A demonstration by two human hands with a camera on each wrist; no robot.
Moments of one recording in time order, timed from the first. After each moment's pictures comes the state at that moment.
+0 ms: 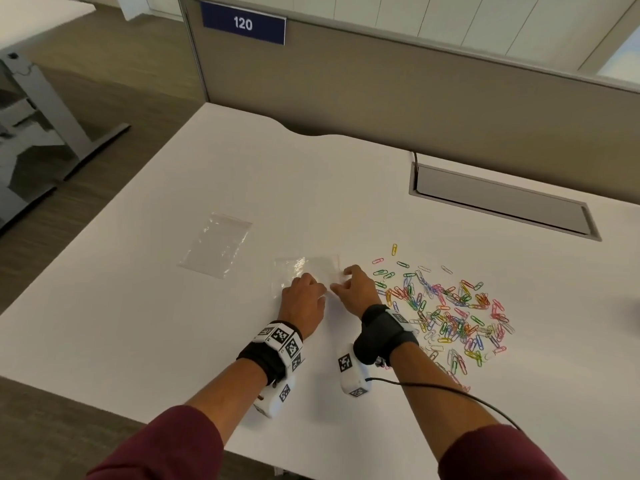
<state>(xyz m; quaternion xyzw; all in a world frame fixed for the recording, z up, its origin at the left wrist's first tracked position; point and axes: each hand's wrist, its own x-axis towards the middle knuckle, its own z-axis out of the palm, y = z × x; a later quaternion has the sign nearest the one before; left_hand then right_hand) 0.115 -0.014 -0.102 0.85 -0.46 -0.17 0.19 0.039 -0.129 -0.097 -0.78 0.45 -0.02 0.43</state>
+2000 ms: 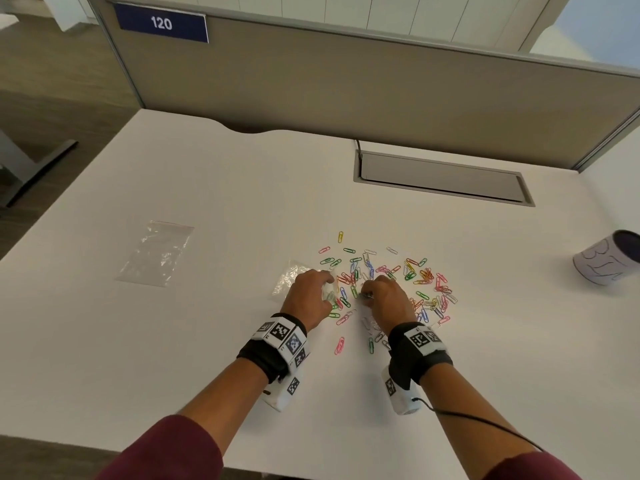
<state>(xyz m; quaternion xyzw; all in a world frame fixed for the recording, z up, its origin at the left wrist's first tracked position) 0.034 -0.075 -0.063 0.80 -0.44 -0.28 0.29 -0.109 -0.185 -0.088 -0.89 0.41 -0.01 0.19</state>
